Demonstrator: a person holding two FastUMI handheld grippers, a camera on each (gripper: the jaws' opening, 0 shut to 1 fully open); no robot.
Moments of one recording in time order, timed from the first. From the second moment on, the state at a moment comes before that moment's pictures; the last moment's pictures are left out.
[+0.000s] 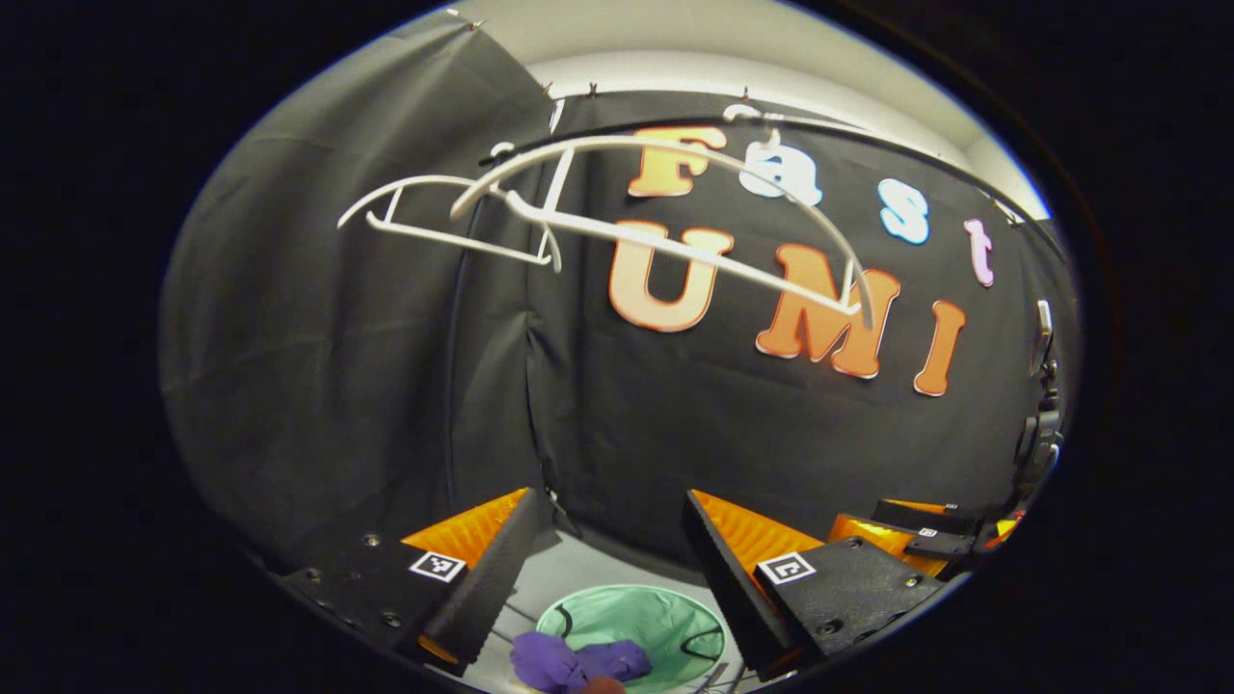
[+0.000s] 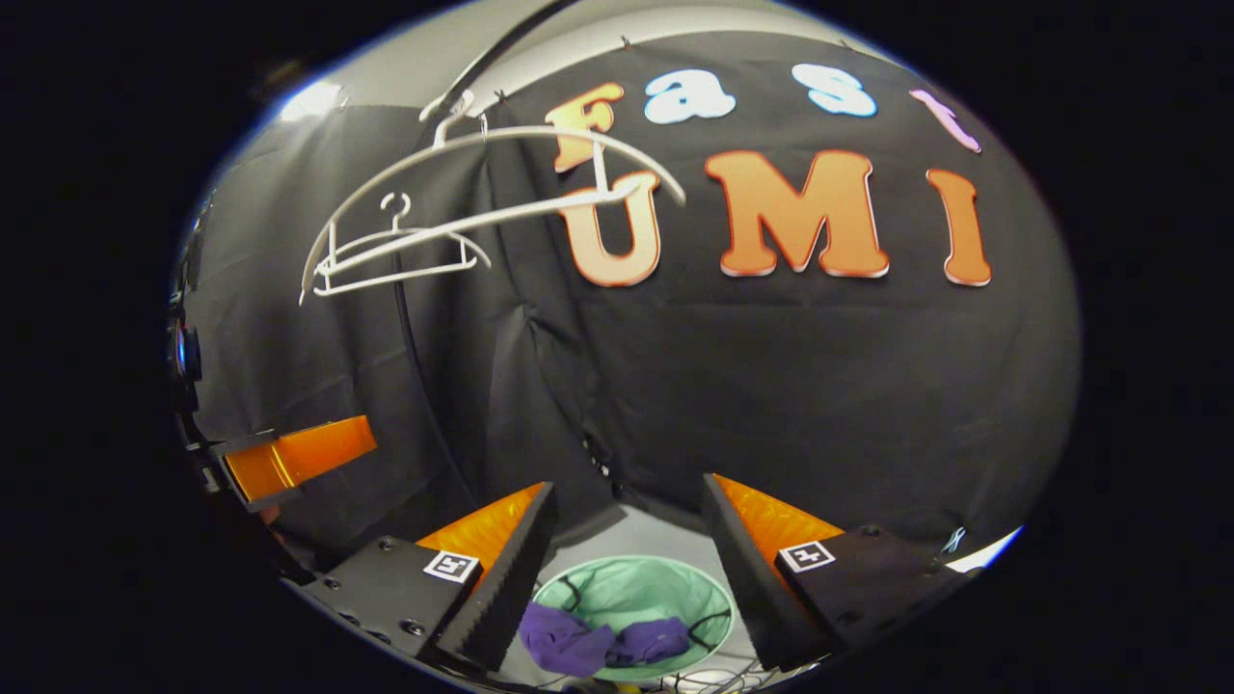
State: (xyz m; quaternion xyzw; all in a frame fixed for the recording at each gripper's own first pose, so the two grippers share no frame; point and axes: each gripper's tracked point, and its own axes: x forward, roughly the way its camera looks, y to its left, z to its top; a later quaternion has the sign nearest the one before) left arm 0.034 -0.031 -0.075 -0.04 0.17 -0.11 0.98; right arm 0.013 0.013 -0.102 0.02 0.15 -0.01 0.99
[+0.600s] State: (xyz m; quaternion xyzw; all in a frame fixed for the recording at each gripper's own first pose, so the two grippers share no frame) left arm 0.043 -0.010 0.013 -0.06 0.04 -0.07 1.00; right arm -0.004 -0.020 0.031 0.00 -0.04 -0.04 1.00
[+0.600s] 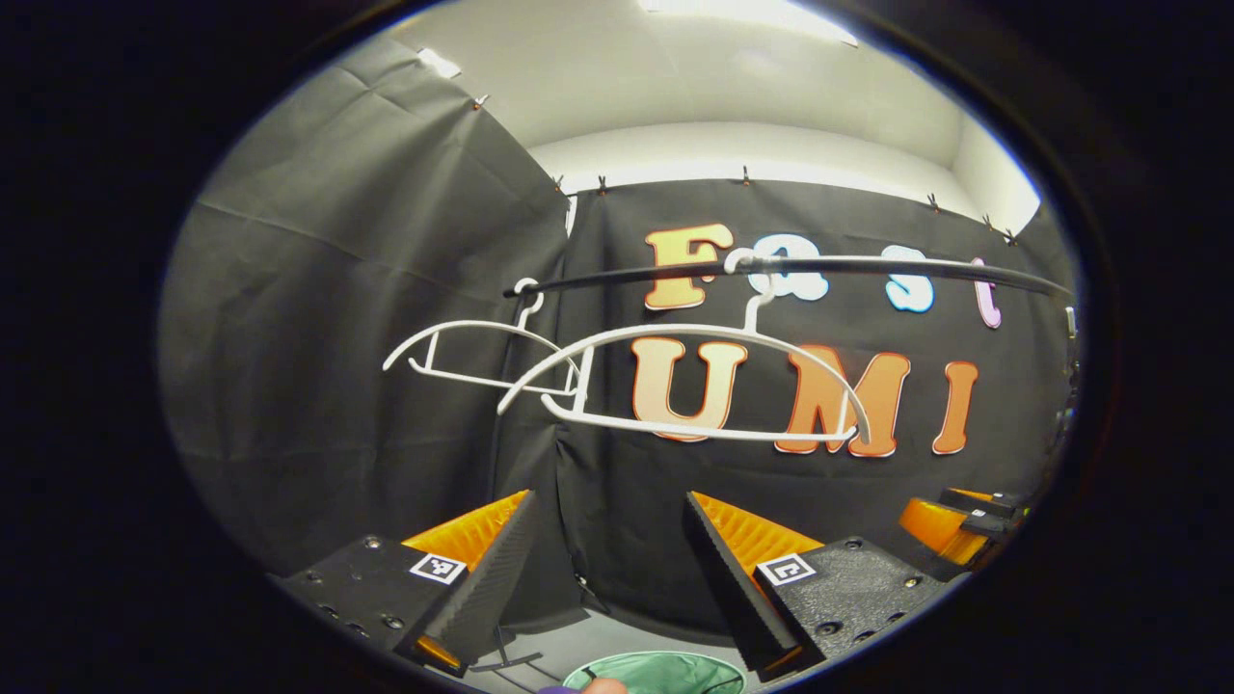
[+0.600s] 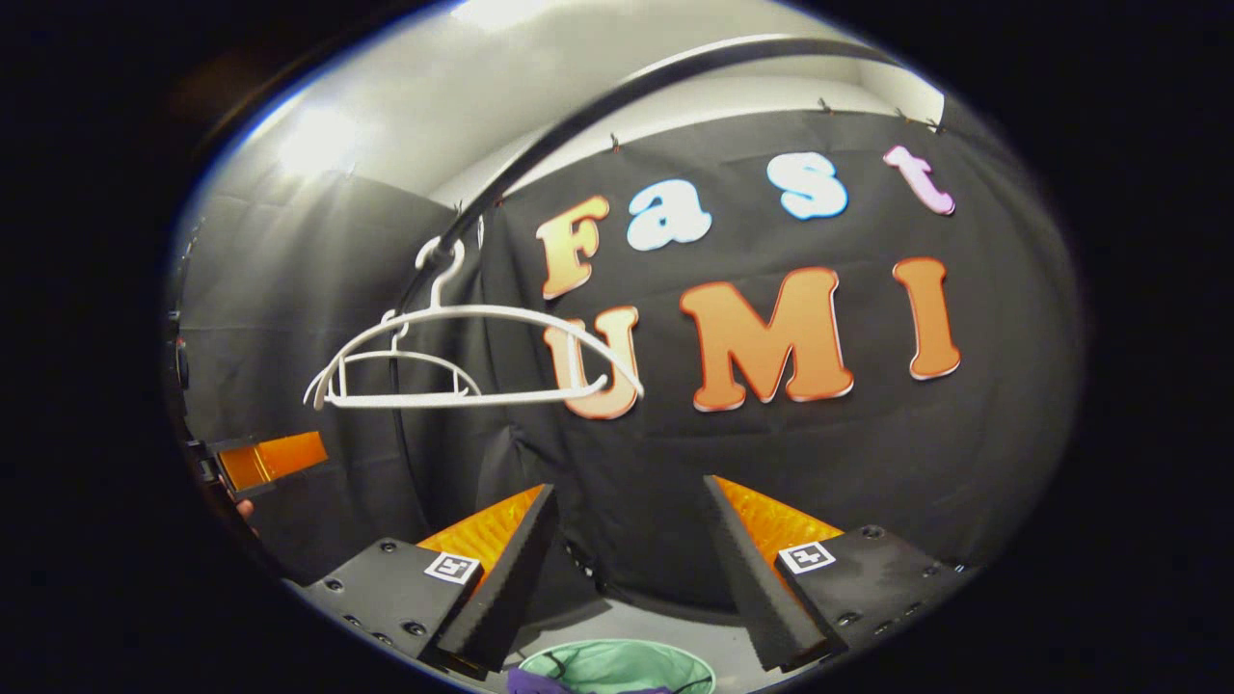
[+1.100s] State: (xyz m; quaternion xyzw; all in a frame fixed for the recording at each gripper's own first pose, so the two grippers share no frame) left arm 0.034 0.003 0.025 -0.05 0.01 -0.03 1.00; right arm -0.009 -0.029 0.048 -0.02 -0.08 -0.05 1.00
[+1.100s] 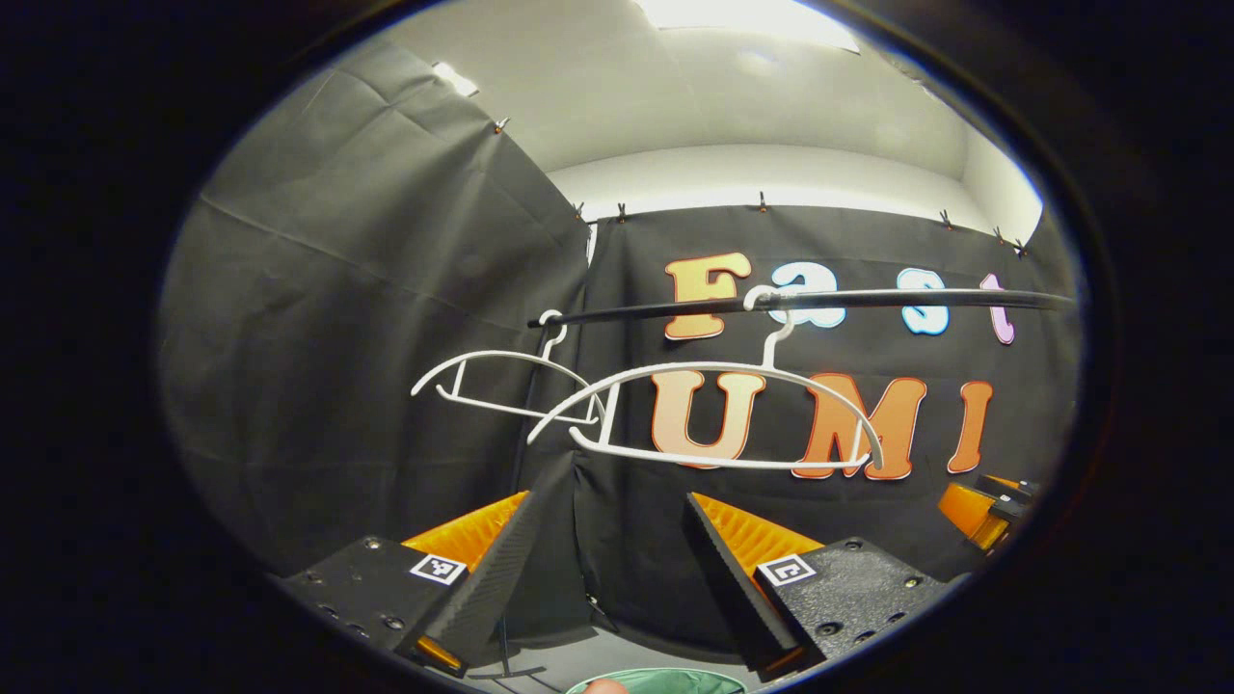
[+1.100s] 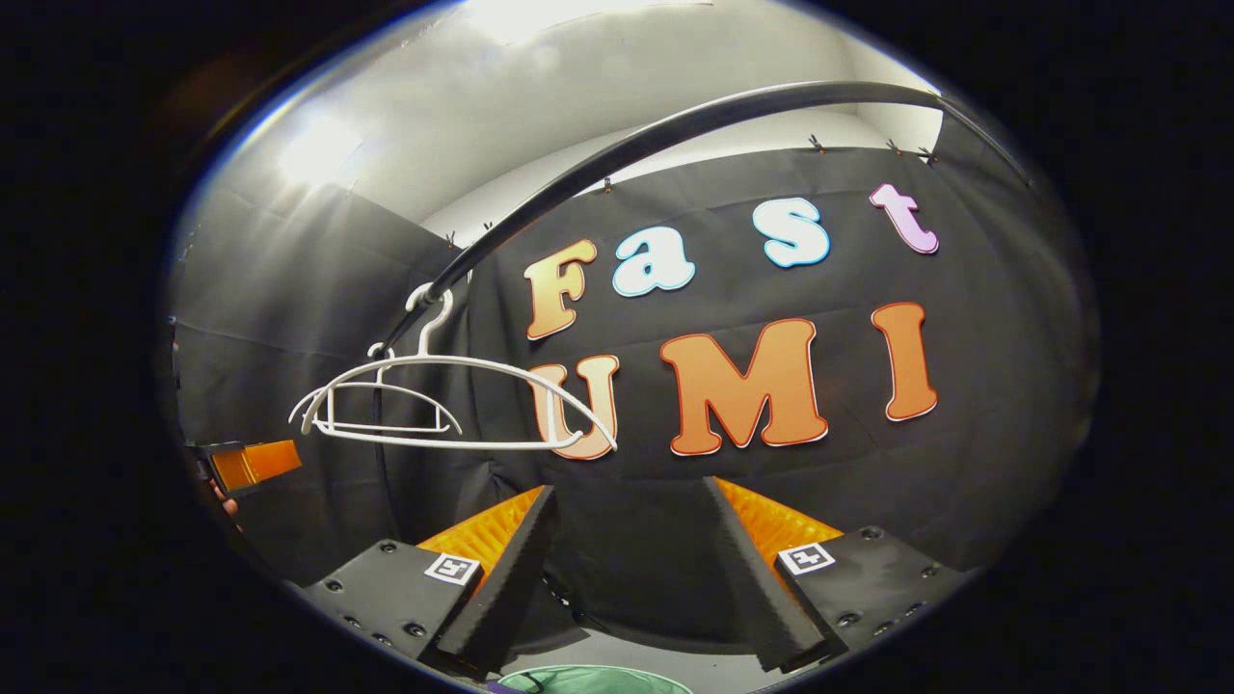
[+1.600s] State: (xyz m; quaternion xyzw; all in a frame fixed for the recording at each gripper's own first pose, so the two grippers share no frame) left arm 0.036 0.002 0.026 -0.04 0.00 -0.03 1.00; right arm -0.007 -0.033 0.044 -0.01 -0.07 -0.05 1.00
